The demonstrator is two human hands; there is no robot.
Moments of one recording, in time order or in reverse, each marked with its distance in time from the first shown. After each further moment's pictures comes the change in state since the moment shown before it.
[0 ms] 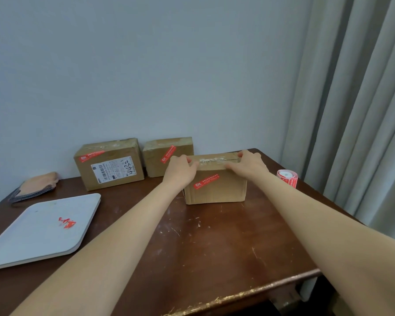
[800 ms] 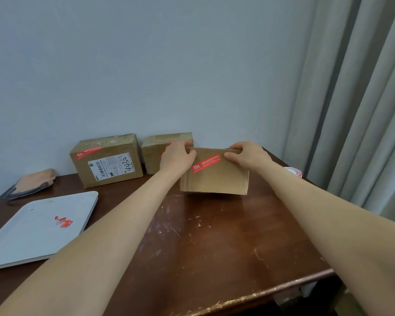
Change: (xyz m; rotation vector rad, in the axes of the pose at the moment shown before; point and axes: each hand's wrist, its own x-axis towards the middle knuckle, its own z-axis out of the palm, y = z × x) left_hand 0.011 0.011 -0.015 -0.022 0.144 0.097; right_hand 0.021 0.000 -0.009 -0.030 -0.019 -0.161
